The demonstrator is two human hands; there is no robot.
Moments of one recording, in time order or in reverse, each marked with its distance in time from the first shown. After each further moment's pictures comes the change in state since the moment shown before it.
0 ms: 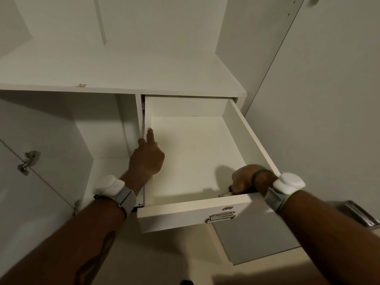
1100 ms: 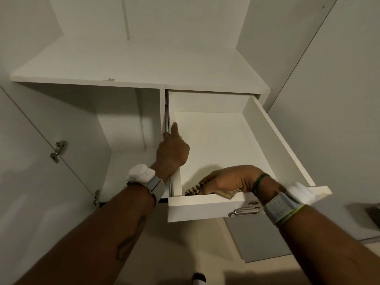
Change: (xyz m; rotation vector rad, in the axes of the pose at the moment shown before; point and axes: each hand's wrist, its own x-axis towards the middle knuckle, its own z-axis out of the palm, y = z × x) left_hand 0.007 -0.003 0.003 -0.102 0.002 -0.042; right_hand -0.039 -0.105 -0.018 0.658 -0.130 -0.519
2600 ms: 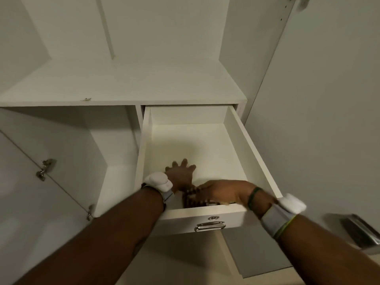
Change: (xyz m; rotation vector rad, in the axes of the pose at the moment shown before) left_hand -0.006 0.074 0.075 0.671 -0.600 0.277; right_hand -0.031 0.089 -0.034 0.021 0.163 -0.038
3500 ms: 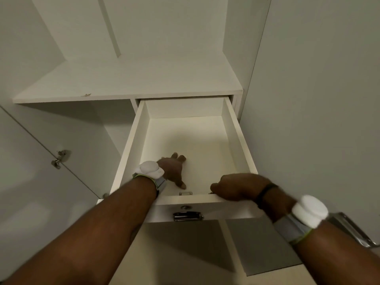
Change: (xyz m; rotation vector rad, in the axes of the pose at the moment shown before) left_hand 0.003 0.036 -0.013 0.001 -0.136 -0.182; right_hand -0.046 0.059 -0.026 -0.410 0.065 0.138
